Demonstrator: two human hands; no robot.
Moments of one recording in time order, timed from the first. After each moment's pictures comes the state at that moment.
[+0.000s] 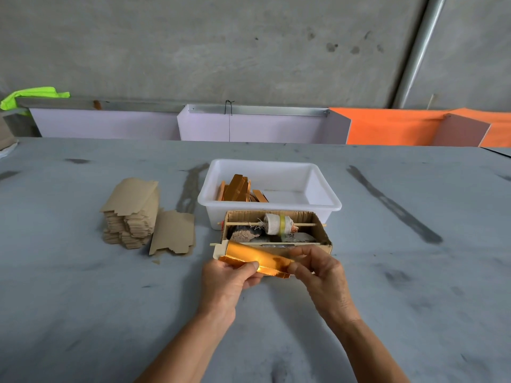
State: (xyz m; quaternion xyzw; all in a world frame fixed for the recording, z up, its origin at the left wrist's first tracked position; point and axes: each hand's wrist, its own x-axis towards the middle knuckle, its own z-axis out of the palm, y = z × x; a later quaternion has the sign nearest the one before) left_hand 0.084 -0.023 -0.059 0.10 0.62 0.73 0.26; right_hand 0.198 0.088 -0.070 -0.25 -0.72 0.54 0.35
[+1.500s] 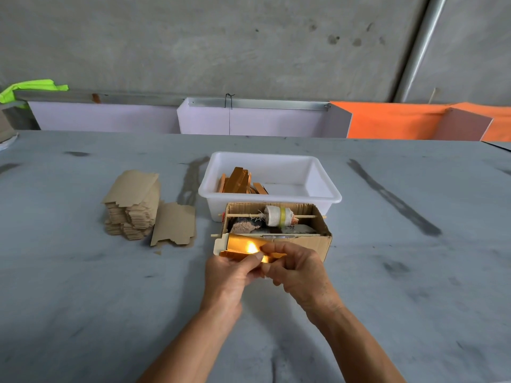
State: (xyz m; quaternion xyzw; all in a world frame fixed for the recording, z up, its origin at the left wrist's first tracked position) left_hand 0.095 -0.026 -0.058 0.11 0.55 0.78 0.28; right_hand 0.190 0.050 -0.041 -0.26 -0.72 0.60 0.24
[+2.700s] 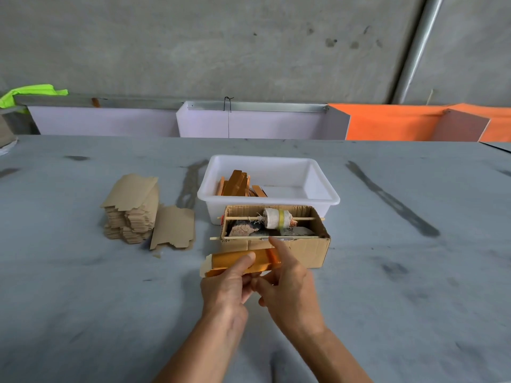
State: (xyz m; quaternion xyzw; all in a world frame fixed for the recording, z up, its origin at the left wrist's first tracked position) left_hand 0.099 -0.024 -0.060 -0.08 0.50 0.79 0.35; right_hand 0.183 0.022 -0.047 -0.33 -0.81 0.41 0.27
